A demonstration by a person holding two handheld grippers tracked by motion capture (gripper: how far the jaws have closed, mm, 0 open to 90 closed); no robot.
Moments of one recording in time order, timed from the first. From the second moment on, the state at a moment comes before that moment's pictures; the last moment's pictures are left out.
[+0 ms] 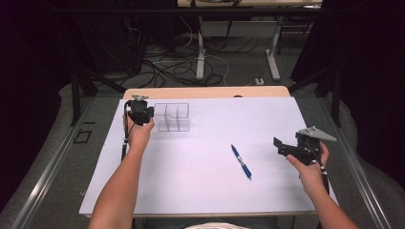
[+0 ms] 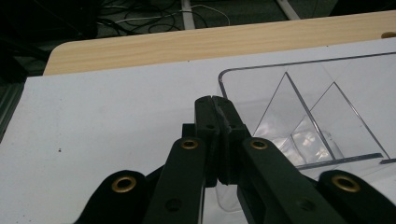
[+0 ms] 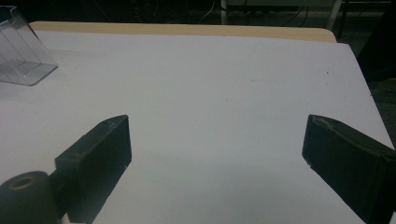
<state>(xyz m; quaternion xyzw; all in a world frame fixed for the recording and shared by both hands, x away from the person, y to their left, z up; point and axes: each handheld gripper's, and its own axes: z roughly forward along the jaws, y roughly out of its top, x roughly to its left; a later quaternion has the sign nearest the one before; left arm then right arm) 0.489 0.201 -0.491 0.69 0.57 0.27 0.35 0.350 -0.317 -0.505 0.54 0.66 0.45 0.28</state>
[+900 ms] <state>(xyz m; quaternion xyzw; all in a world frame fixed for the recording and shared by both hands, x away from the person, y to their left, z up) 0.482 0.177 -0.491 0.72 0.54 0.25 0.36 0.351 -0.315 -0.506 0.54 0.66 0.45 0.28</state>
